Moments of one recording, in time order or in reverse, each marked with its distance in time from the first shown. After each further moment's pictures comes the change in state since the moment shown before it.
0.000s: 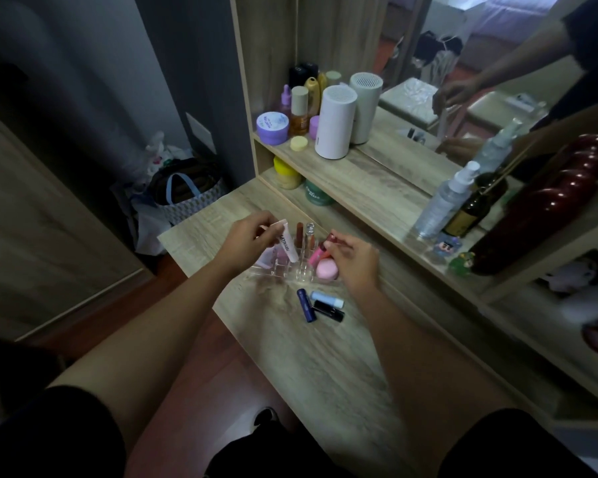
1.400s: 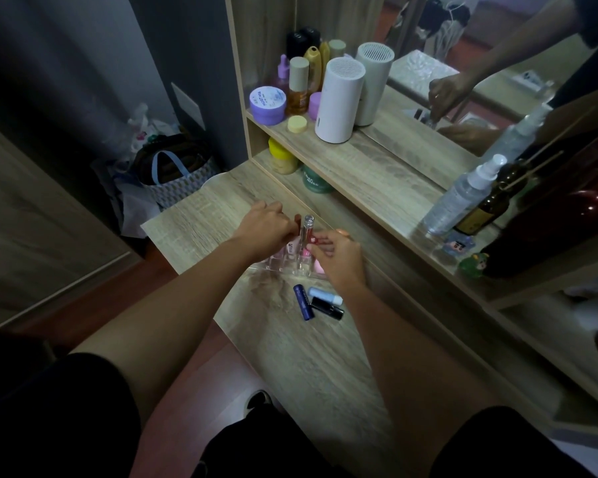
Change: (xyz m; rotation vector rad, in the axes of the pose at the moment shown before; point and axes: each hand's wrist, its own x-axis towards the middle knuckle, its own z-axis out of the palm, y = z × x) left_hand 0.046 -0.015 0.033 0.893 -0.301 0.374; right_hand 0.016 0.015 0.026 -0.269 -0.112 -0.141
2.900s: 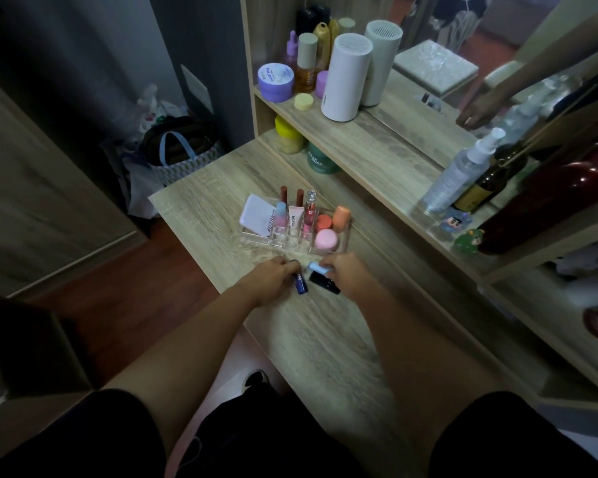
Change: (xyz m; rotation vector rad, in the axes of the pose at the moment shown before) left_hand -0.084 0.068 0.066 -0.488 -0.301 -0.179; right_hand -0.040 0.032 -0.019 -0.656 -0.516 -0.121
